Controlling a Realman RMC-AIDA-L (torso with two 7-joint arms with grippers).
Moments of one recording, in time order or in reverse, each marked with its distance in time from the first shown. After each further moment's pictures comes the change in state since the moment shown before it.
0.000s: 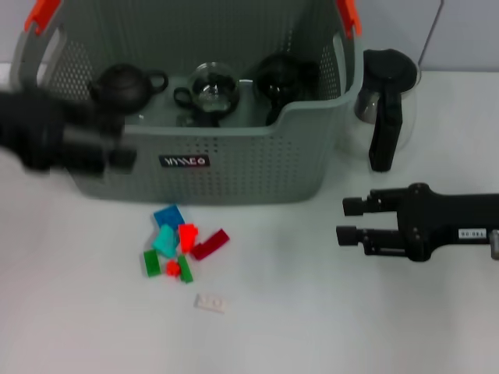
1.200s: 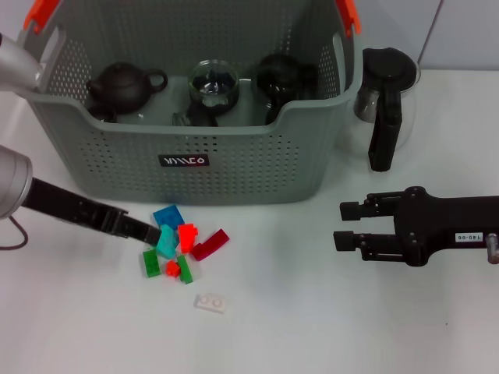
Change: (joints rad) left arm 0.025 -0.185 0.217 -0.023 0.496 -0.270 -0.453; right arm 0.004 0.005 -0.002 0.000 -0.015 -0.003 -0.001
